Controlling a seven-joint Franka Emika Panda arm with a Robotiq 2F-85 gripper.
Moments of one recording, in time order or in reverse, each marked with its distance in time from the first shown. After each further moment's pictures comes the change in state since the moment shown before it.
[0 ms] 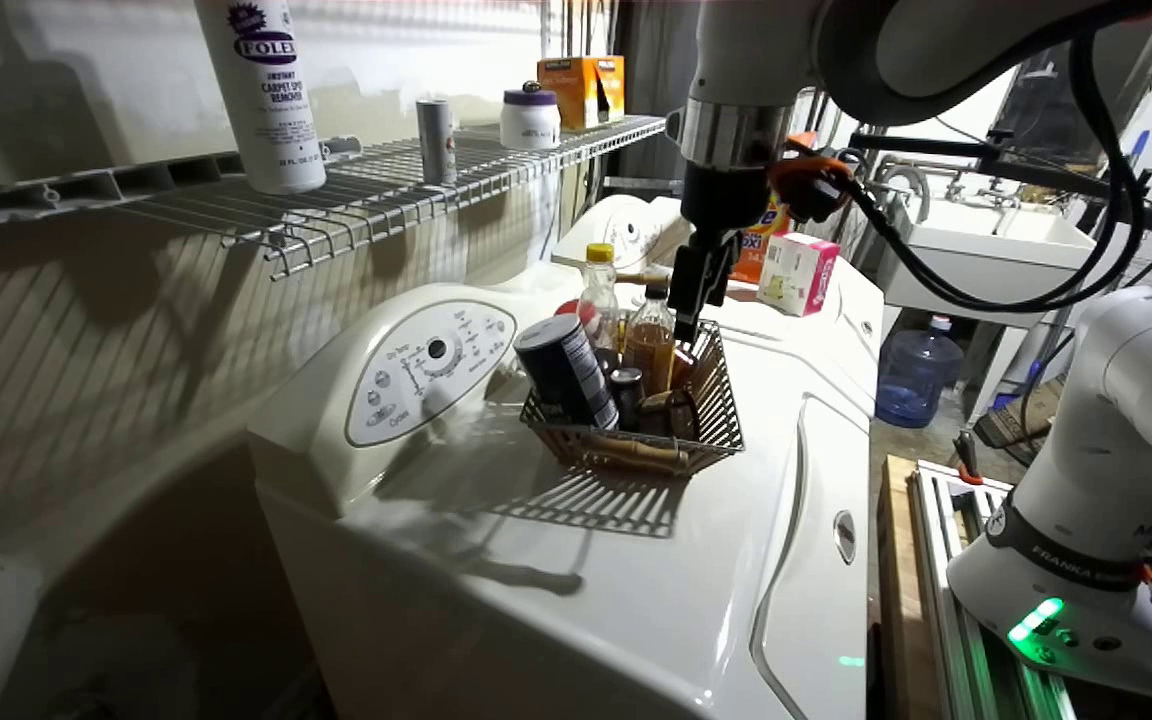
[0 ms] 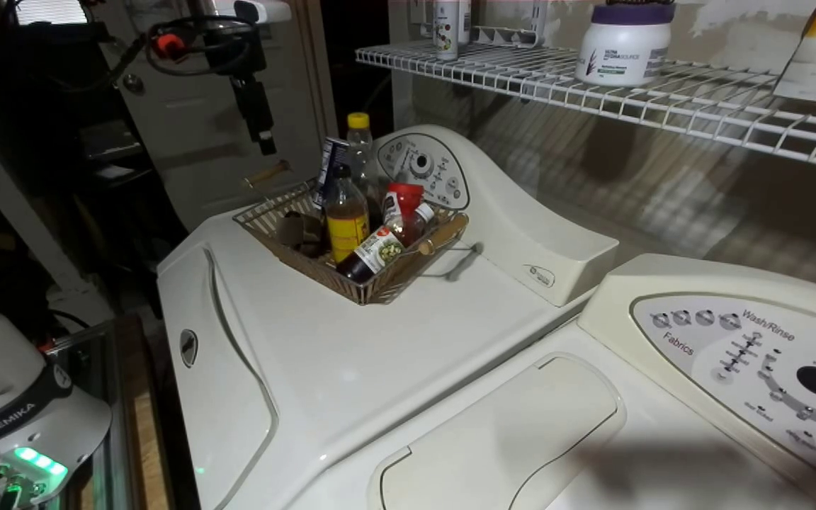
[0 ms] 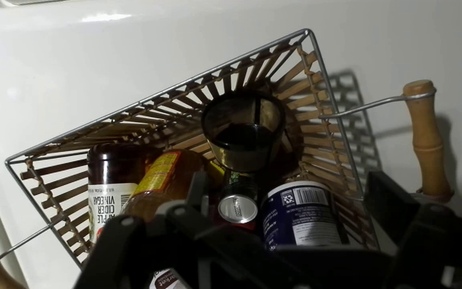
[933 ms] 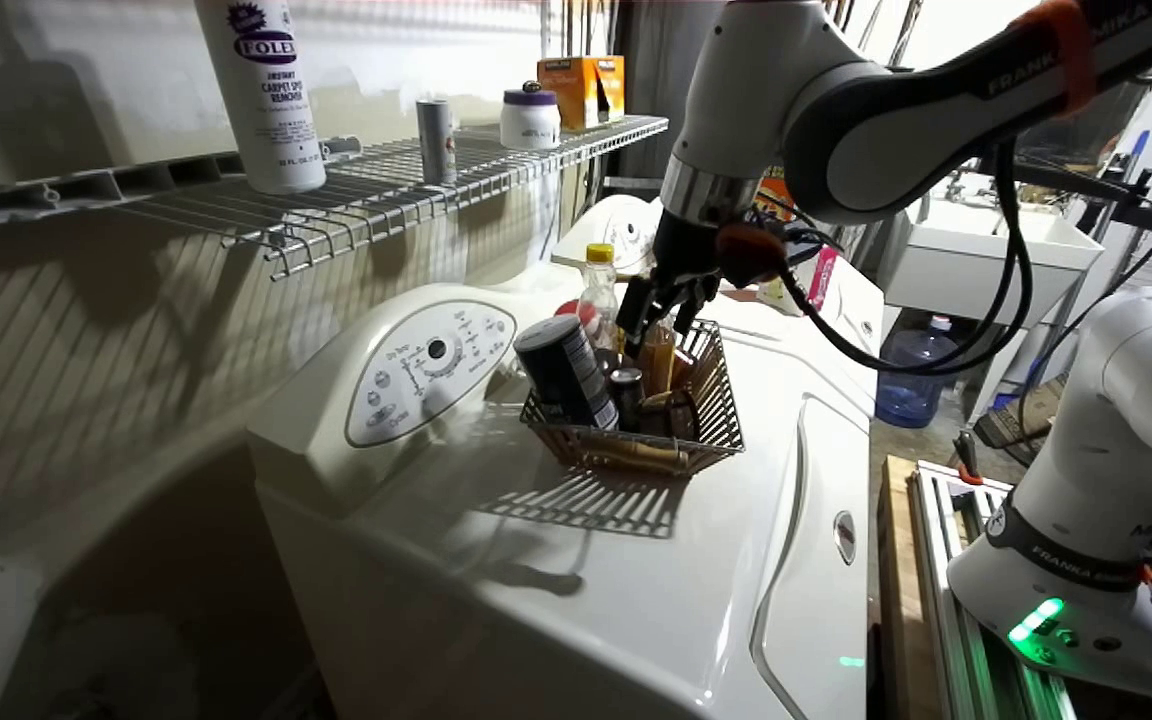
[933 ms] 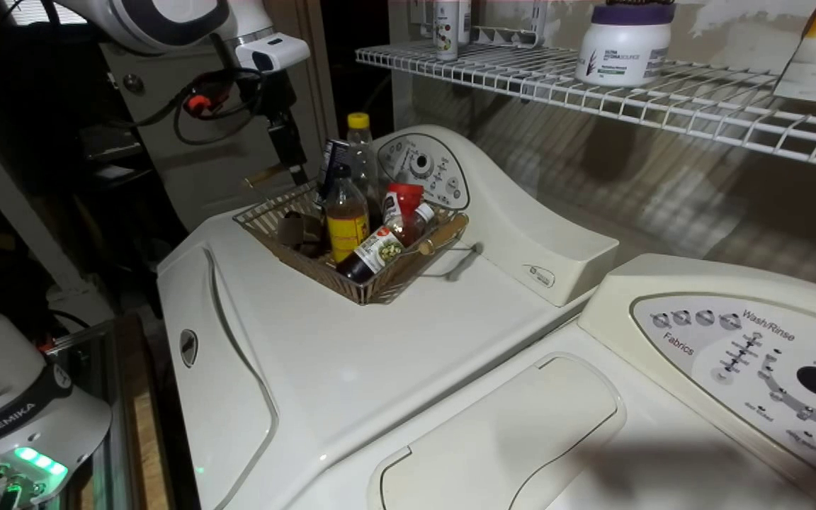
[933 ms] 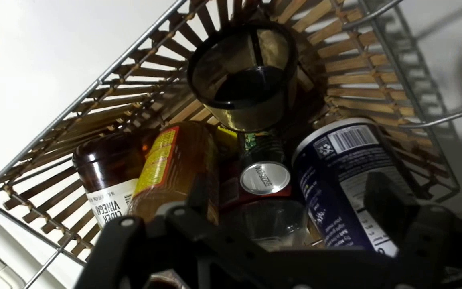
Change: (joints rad) arm -0.046 0.065 -0.002 -0.121 -0.068 0.344 0.276
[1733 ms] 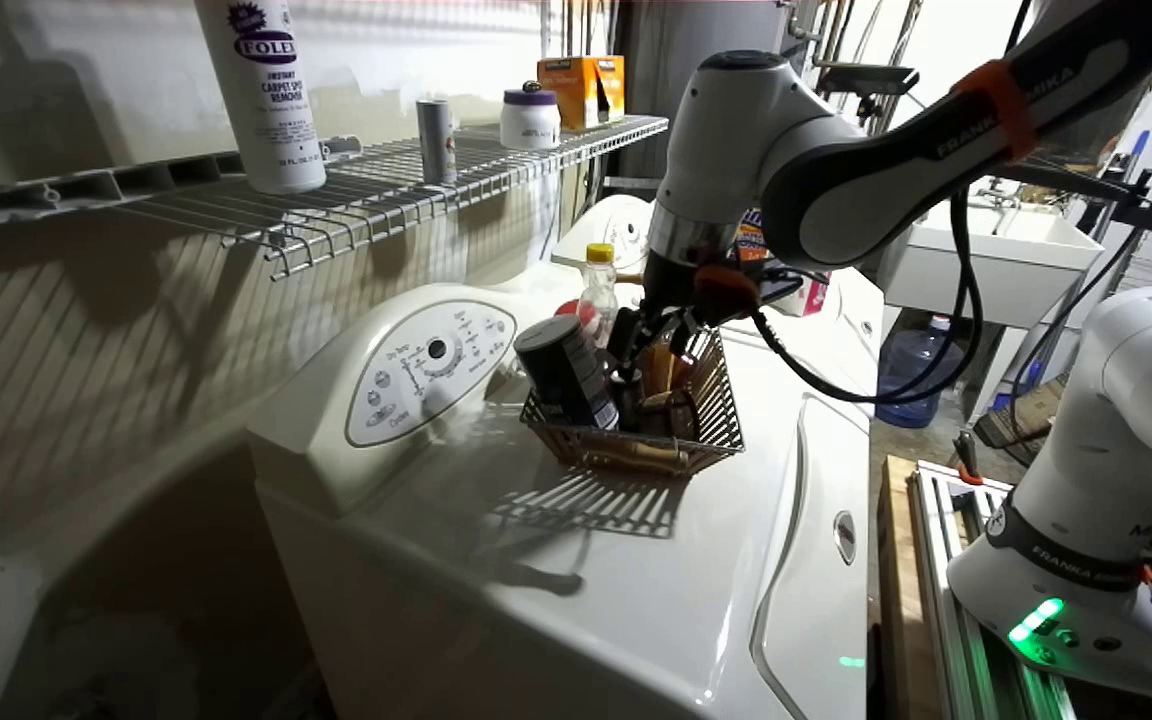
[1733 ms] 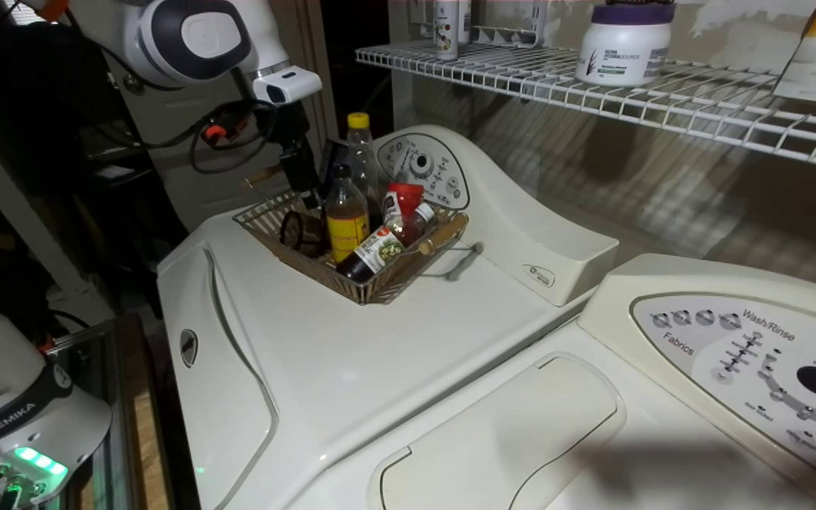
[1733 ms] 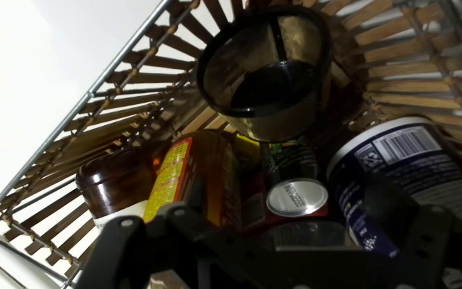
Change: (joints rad) arm -0.019 0.091 -0.002 -0.020 -0.093 0.080 0.128
